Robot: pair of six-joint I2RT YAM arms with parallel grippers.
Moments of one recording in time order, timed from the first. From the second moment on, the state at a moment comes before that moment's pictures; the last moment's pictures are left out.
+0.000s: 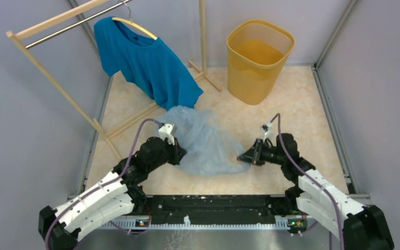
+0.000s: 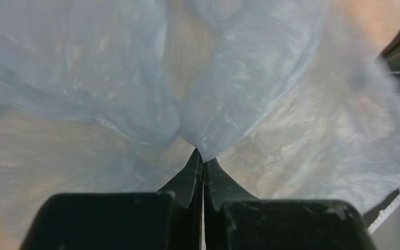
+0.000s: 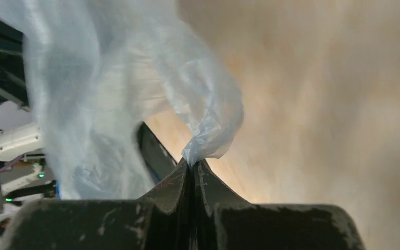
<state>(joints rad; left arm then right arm) -0.79 0.71 0.55 -0.22 -0.05 -0.46 0.41 0.80 0.34 0.16 -0.61 0.76</state>
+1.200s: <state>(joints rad) -0.78 1.02 1.35 -0.44 -0.07 -0.33 0.42 0.94 1.14 -0.26 -0.42 0.44</state>
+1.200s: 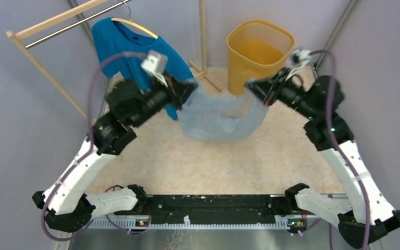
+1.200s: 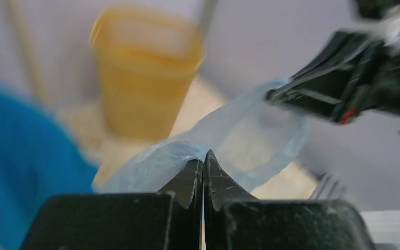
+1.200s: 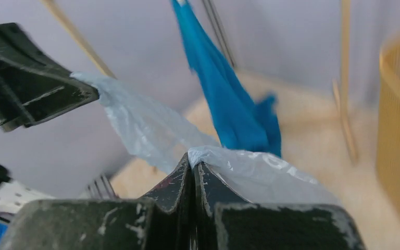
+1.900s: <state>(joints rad) -0.77 0.93 0.64 -0.48 -0.05 -0.52 0.42 0.67 0.47 -0.31 -0.43 0.54</state>
